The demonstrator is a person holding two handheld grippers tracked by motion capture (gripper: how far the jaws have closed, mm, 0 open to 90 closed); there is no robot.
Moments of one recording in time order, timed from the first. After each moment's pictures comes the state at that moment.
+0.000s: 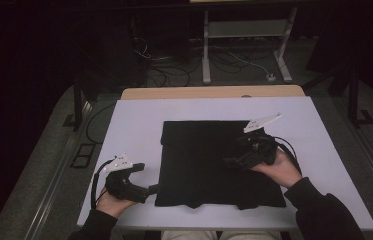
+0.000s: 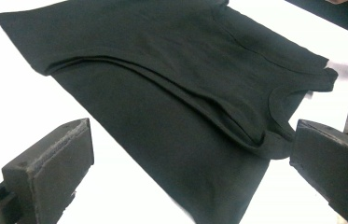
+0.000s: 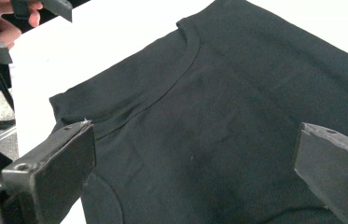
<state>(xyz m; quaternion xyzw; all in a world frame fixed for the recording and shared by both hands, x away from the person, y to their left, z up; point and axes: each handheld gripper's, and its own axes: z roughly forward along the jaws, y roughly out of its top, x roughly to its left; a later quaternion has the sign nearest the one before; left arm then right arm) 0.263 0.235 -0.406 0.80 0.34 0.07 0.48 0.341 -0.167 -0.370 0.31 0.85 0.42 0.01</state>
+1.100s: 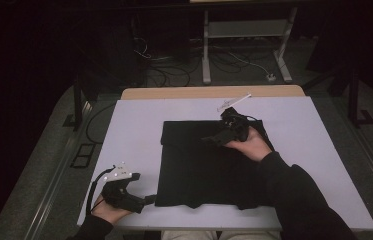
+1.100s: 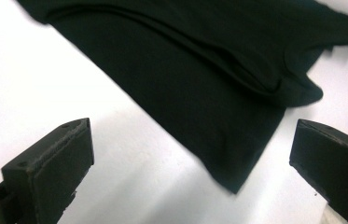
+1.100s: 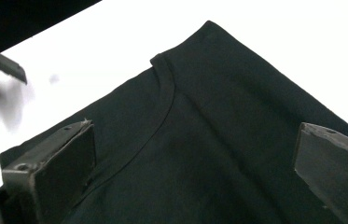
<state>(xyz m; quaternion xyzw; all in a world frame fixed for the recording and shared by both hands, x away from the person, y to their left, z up) 0.251 0.244 -0.428 0.84 0.34 0.06 0.43 0.411 -0.112 -0.369 0.31 0.86 0.41 0.02</state>
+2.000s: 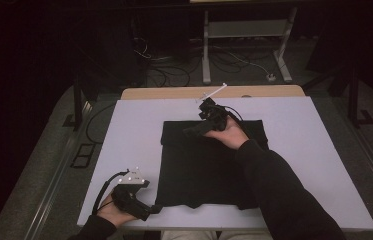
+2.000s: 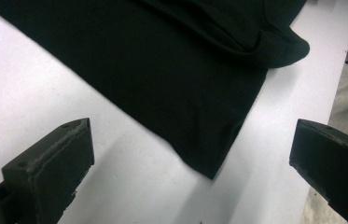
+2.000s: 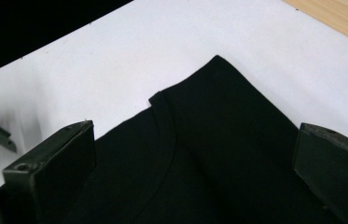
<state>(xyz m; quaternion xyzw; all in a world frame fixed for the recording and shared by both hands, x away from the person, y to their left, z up) 0.251 0.224 -0.440 0.87 0.30 0.01 0.39 0.447 -0.057 -0.367 0.30 0.86 0.41 0.02</state>
